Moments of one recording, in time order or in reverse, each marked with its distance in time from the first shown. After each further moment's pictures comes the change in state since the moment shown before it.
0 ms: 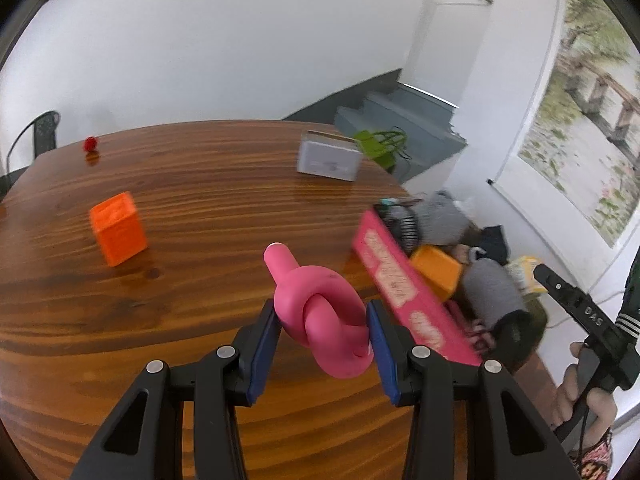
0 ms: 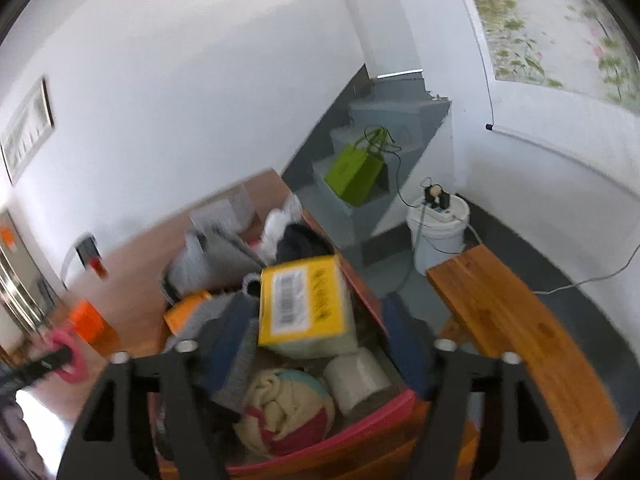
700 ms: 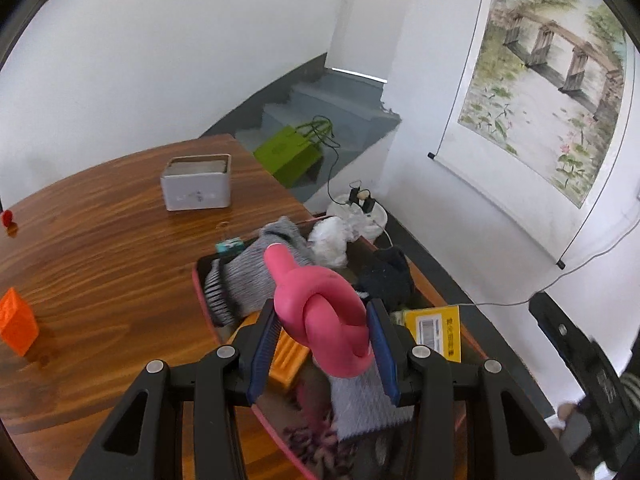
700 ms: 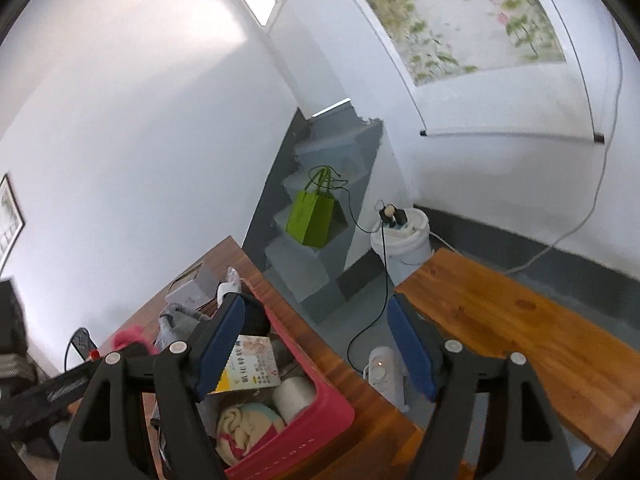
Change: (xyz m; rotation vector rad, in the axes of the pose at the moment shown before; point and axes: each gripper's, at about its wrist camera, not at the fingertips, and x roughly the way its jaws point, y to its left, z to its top) left arm 0.072 -0.134 0.051 0.180 0.038 -0.122; right arm -0.038 -0.044 0.009 0.207 -0.158 -0.111
